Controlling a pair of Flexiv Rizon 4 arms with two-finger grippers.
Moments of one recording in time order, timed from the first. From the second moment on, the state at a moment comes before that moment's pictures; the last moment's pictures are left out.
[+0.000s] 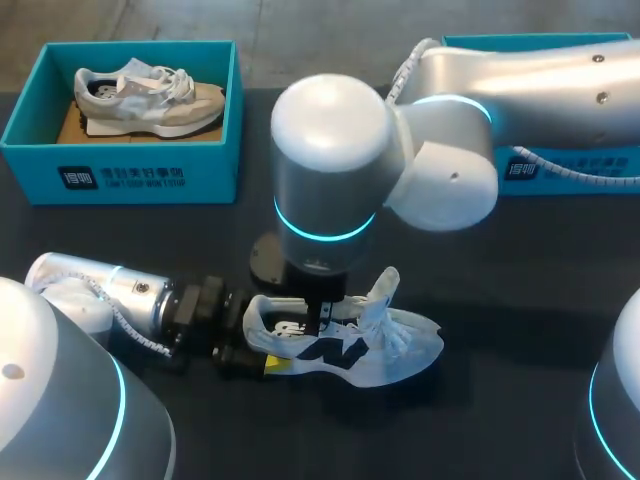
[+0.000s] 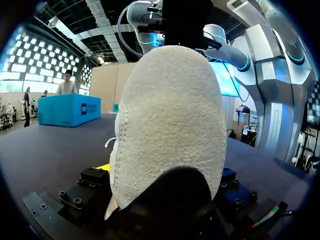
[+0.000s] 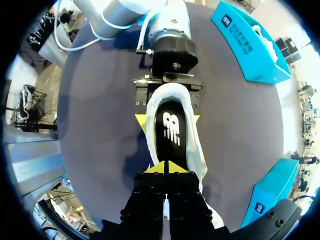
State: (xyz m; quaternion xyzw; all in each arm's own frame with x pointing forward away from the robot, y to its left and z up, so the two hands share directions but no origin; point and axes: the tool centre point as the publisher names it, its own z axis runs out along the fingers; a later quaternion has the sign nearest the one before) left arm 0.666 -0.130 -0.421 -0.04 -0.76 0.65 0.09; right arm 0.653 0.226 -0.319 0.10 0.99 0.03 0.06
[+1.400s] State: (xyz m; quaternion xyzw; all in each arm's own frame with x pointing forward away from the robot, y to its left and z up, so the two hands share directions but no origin) left arm 0.666 -0.130 -0.421 -0.04 -0.76 0.65 0.09; right arm 0.674 0.236 -0.370 0.14 0.99 -0.03 0.09
